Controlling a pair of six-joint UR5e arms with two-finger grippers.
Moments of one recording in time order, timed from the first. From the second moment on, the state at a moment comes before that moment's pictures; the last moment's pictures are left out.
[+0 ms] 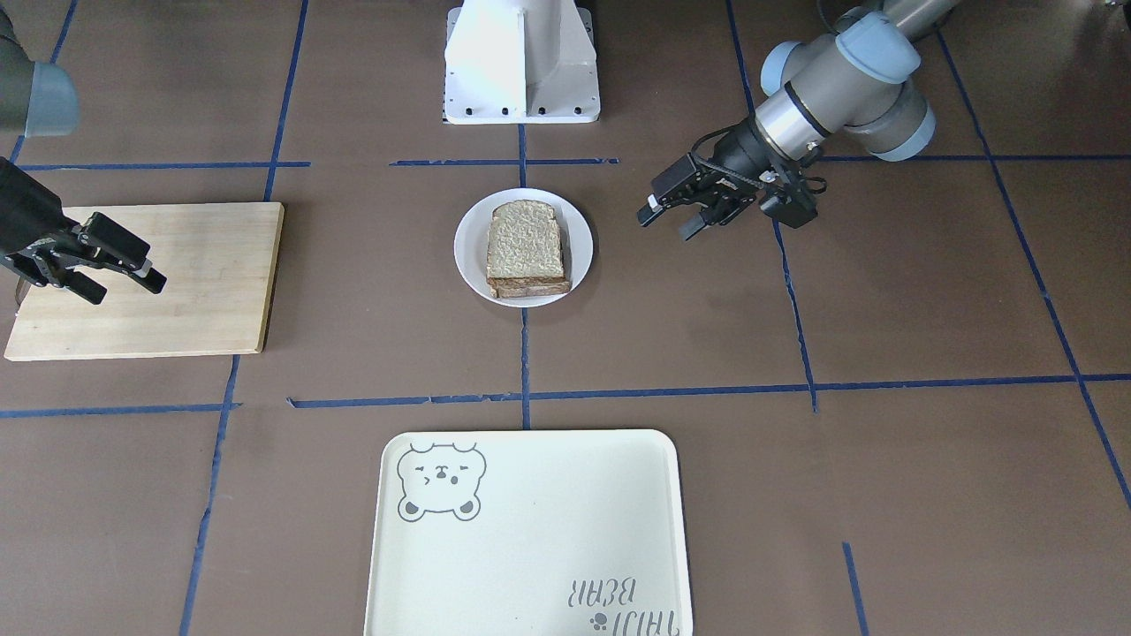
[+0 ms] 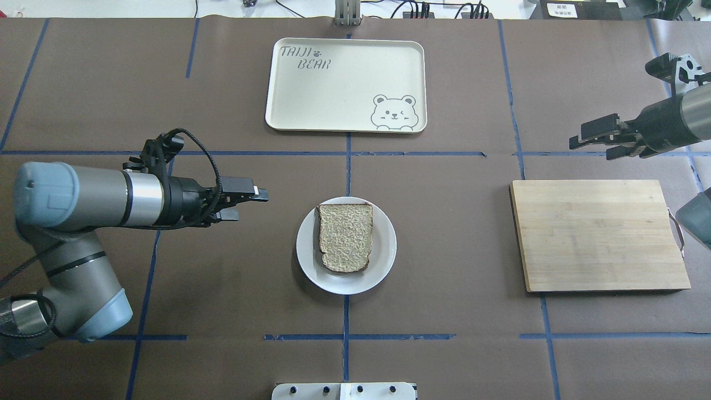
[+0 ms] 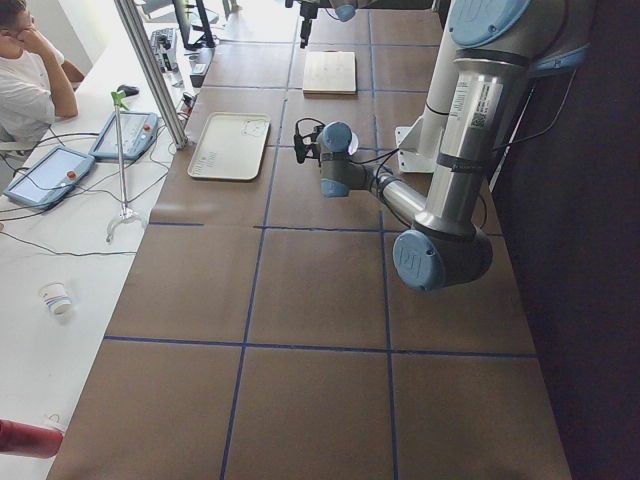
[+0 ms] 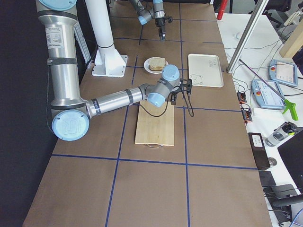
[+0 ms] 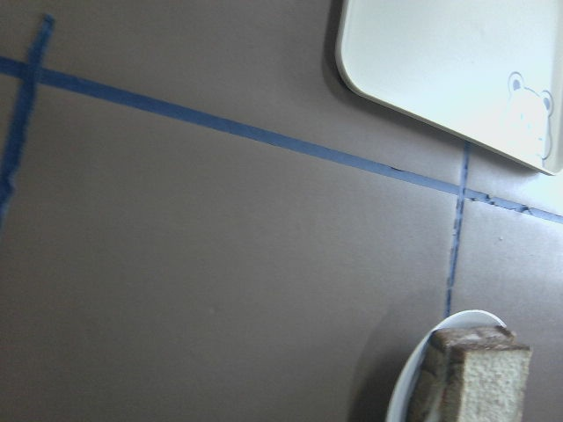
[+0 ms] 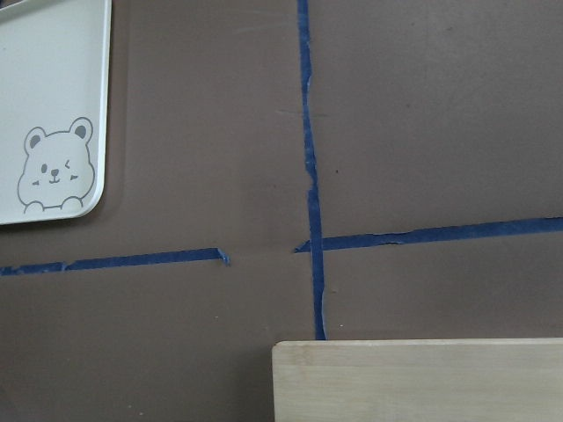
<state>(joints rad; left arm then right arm) -0.58 -1.84 -1.70 -2.69 -1.89 -1.71 1.08 -1.52 1.77 -0.91 2.32 1.06</state>
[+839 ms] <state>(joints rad) -0.42 -1.91 -1.49 -2.96 -1.72 -1.72 1.21 -1.52 1.78 -1.16 2.32 0.66</state>
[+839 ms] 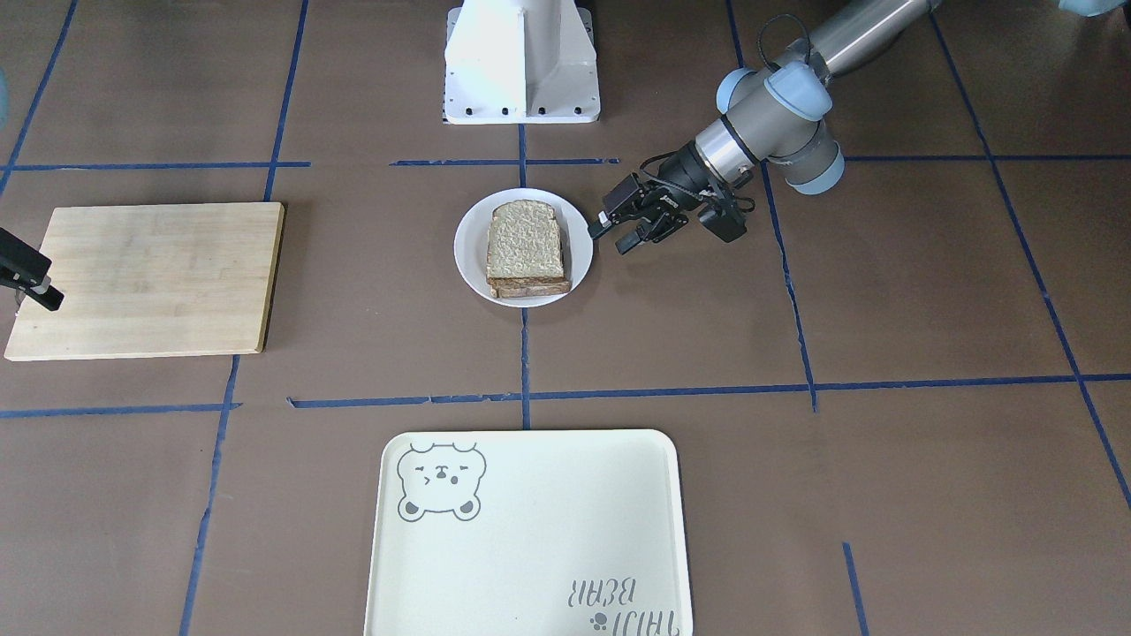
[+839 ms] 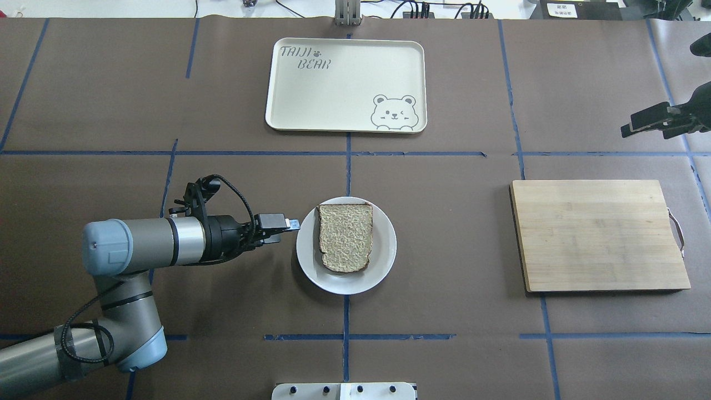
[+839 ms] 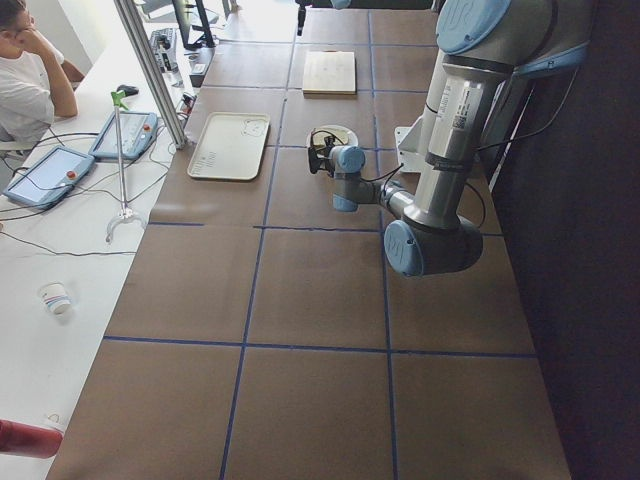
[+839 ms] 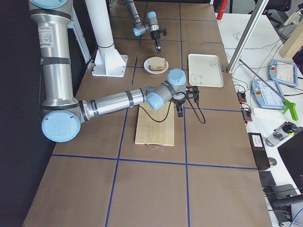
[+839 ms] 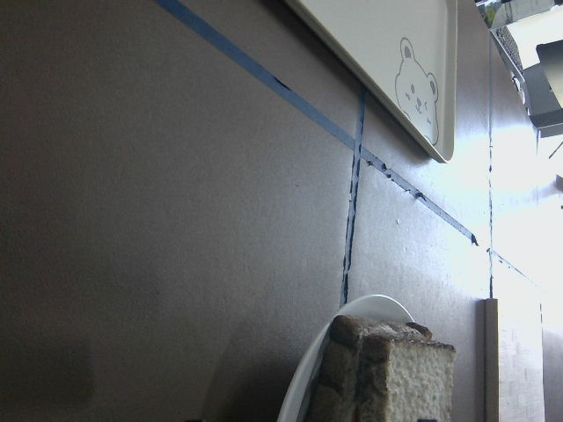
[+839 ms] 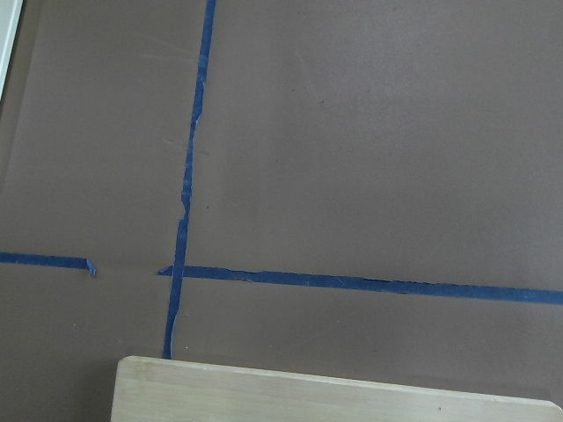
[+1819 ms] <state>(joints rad) -0.39 -1.93 -1.42 -3.05 -1.70 -1.72 1.22 -1.53 1.80 -1.16 2.32 0.65</state>
